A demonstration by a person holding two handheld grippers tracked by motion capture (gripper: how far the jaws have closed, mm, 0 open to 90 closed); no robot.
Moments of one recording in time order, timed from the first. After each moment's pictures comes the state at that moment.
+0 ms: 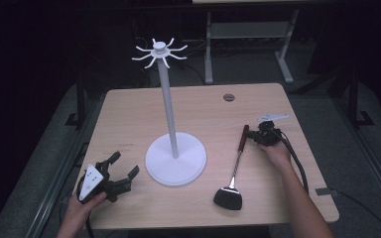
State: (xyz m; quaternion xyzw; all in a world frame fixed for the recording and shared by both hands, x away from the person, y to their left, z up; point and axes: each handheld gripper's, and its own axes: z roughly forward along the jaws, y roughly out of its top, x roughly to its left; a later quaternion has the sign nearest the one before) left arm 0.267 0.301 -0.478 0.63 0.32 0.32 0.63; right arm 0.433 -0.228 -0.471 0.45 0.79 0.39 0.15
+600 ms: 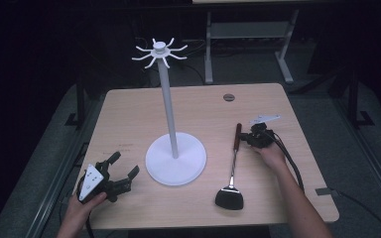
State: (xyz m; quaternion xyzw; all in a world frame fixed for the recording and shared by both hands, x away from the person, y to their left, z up) left arm 0.267 0.300 -0.478 0.63 0.32 0.32 0.63; right arm 0.428 -0.206 -0.470 0.43 0.81 0.39 0.13
